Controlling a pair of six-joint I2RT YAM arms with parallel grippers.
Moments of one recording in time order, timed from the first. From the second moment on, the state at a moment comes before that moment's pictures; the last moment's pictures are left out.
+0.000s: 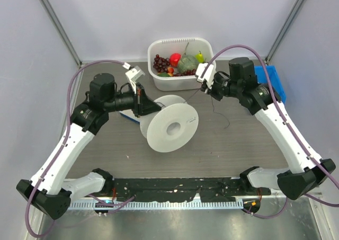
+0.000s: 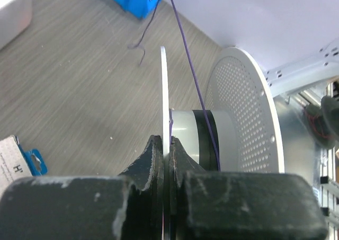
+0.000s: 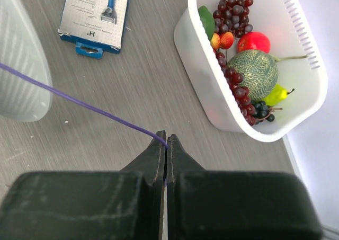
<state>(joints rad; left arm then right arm) -0.49 1.07 1.24 -0.52 0.72 -0.21 0.45 1.26 1.46 -0.74 -0.39 -0.72</state>
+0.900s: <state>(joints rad) -0.38 1.16 1.56 -0.22 0.75 -0.71 0.38 0.97 1.06 -0.46 -0.56 -0.20</state>
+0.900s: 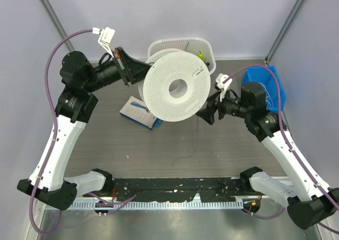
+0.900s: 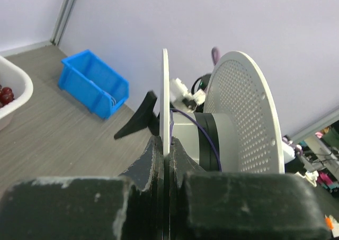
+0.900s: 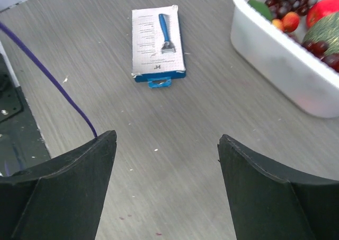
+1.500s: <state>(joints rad) -0.38 1.25 1.65 -0.05 0.69 -0.84 0.38 0.86 0.79 -0.17 -0.60 0.05</state>
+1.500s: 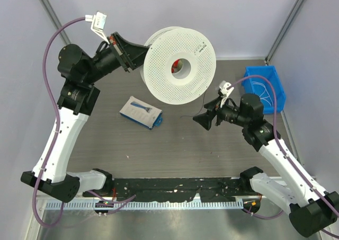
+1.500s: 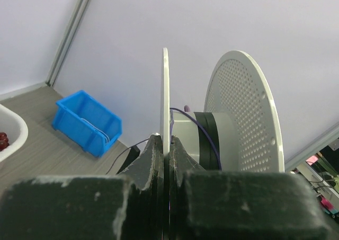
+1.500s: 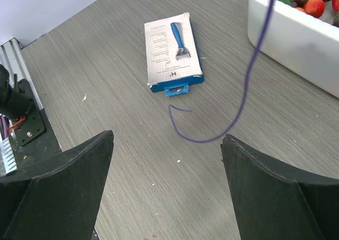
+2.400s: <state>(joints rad) -0.36 1.26 1.69 0.03 0.57 -0.83 0.38 0.91 0.66 0.03 -0.47 0.25</state>
